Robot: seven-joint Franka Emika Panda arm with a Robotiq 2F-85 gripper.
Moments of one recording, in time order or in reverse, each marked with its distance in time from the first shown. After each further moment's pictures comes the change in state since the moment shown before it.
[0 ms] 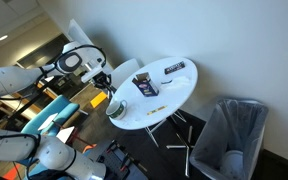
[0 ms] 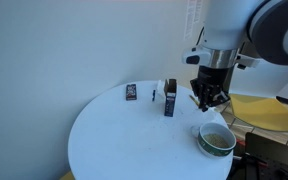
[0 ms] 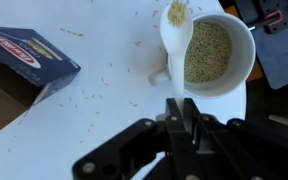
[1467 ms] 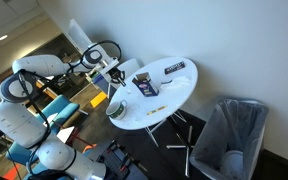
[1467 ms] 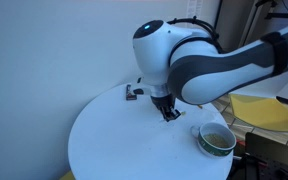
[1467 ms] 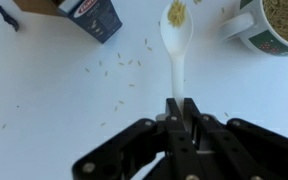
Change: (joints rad) arm -0.004 0.492 0.128 0.383 -0.179 -0.029 0.092
